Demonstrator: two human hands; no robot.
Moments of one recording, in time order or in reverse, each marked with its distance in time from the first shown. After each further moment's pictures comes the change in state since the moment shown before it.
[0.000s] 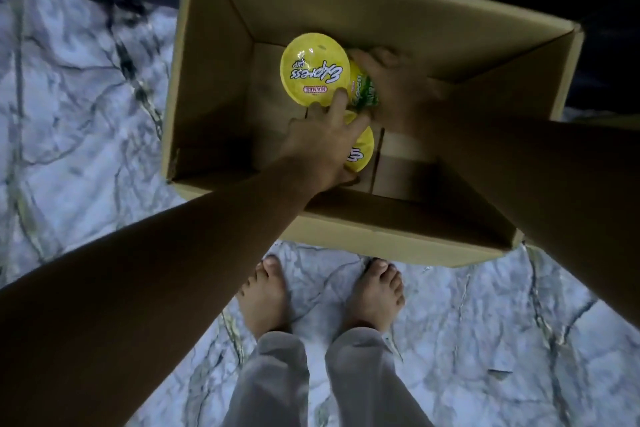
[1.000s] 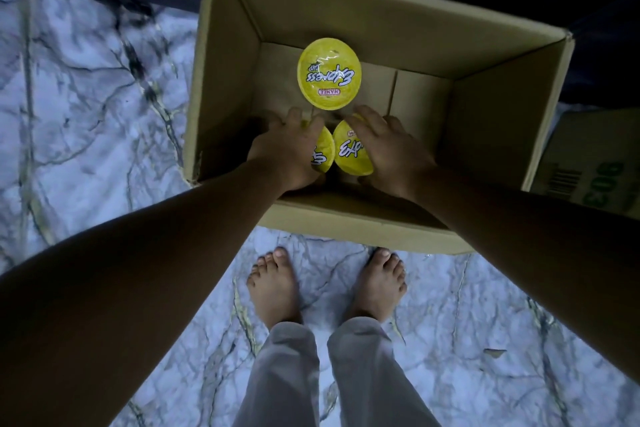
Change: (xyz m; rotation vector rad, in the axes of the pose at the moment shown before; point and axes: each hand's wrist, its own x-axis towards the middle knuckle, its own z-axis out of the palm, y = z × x) left_hand -0.026 -0.054 0.012 -0.210 -0.219 -0.154; right_hand -0.076 -0.026 0.050 0.014 -0.006 -0.113
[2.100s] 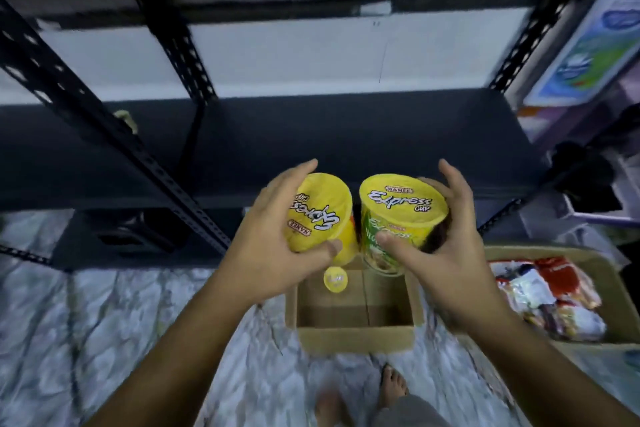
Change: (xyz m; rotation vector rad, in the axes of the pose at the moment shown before) left_hand -0.559 0.101 -0.527 -0.572 0.721 0.540; right_hand -0.422 -0.316 -0.563 0.977 1.029 0.032
